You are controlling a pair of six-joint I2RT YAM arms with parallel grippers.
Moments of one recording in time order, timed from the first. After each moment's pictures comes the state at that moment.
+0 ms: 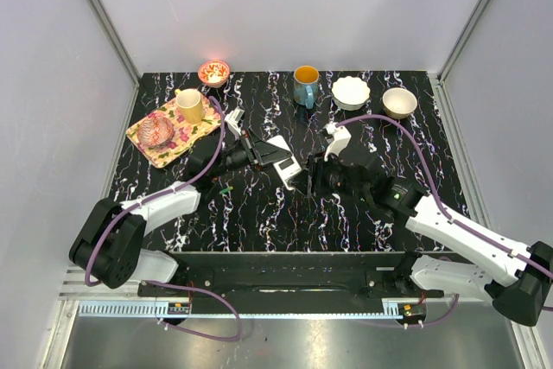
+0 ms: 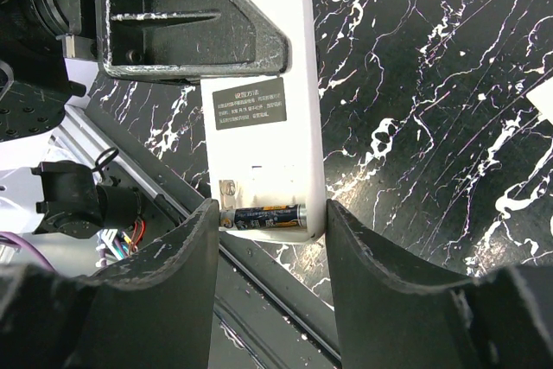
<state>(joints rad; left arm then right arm) -0.52 1.36 0.61 0.82 0.66 -1.35 0.89 1.03 0.92 -0.31 0.01 0.58</state>
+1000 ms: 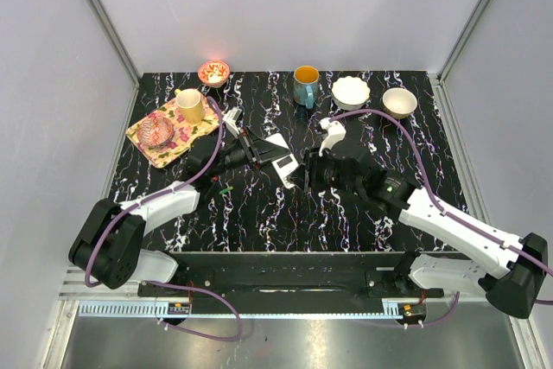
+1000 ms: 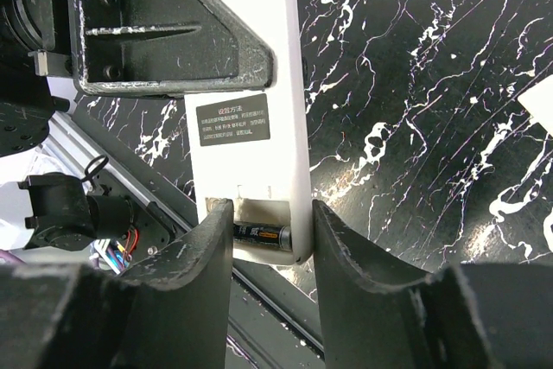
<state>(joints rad) -0.50 1.35 0.61 0.82 0.65 -1.39 0.89 1.11 0.98 -0.33 0.03 0.58</state>
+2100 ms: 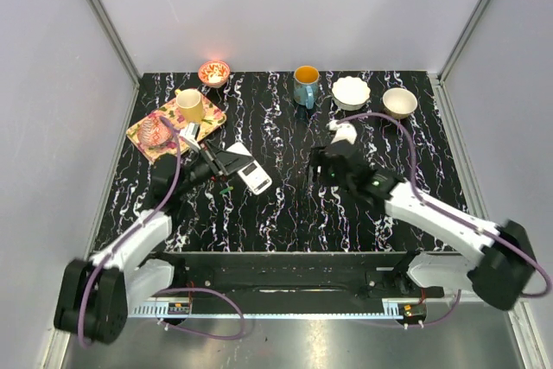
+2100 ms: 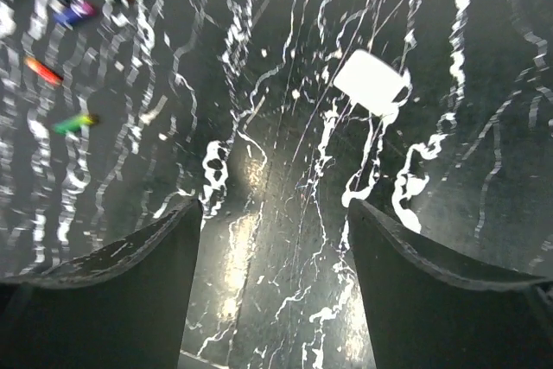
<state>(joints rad) -0.26 1.05 0.40 0.67 0.70 -1.27 0.79 1.13 0.88 -0.32 0.32 0.57</state>
